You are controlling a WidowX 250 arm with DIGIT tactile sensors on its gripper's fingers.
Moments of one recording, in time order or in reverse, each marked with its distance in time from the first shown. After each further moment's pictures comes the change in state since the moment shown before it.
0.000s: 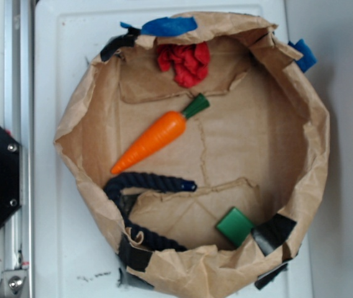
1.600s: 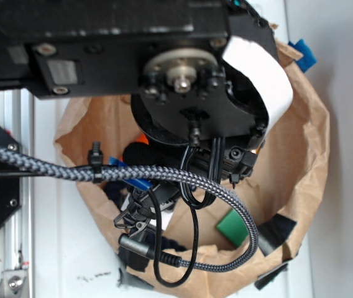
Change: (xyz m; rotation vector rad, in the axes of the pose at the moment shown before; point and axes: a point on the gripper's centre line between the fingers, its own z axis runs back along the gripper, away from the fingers) arm 0.127 0.015 -0.065 -0.097 -0.004 -0.472
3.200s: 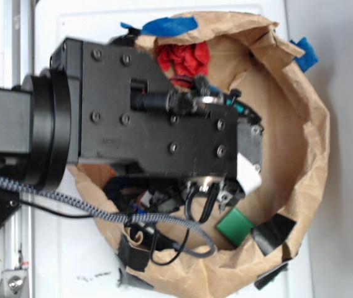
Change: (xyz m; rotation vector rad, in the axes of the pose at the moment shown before) arm 0.004 0.006 -0.097 0.109 0.102 -0.213
